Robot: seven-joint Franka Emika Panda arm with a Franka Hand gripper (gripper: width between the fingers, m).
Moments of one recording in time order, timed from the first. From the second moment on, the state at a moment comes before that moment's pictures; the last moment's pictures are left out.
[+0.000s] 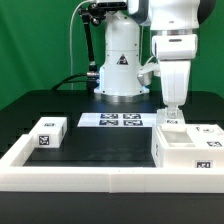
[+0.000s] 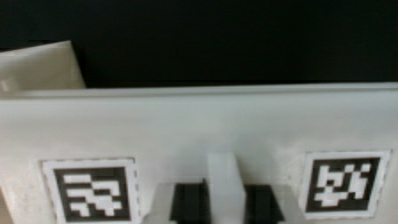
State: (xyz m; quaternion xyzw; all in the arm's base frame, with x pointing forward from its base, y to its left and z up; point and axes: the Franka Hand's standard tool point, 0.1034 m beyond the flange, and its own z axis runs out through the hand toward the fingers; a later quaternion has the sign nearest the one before) arm 0.464 0.073 0.056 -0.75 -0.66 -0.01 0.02
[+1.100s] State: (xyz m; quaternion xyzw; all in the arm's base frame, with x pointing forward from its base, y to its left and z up) arm 0.495 0.066 0.056 -0.72 -0.69 -0.02 0.01
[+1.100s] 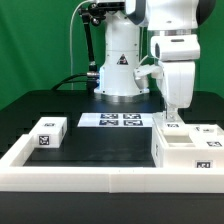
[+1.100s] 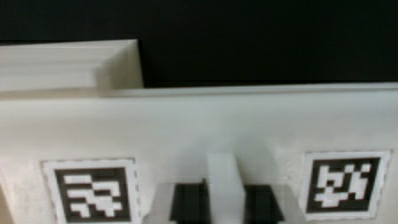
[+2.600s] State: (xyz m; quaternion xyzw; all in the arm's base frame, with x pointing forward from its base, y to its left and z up) arm 0.572 0.061 0.058 -0.71 -0.71 -0.03 0.01
